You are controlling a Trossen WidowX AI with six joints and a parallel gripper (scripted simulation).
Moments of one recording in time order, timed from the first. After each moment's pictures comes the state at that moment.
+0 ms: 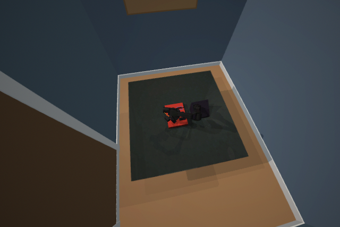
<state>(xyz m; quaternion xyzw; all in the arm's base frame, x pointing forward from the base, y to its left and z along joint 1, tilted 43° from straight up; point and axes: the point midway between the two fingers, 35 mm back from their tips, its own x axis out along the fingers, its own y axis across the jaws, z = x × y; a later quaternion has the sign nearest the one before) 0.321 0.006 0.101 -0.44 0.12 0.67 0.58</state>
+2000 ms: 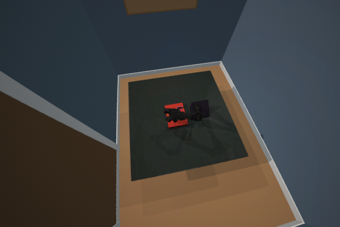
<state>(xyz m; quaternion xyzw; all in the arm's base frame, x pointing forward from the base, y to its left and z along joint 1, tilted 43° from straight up) 0.309 0.022 0.083 -0.44 0.12 0.68 0.58</state>
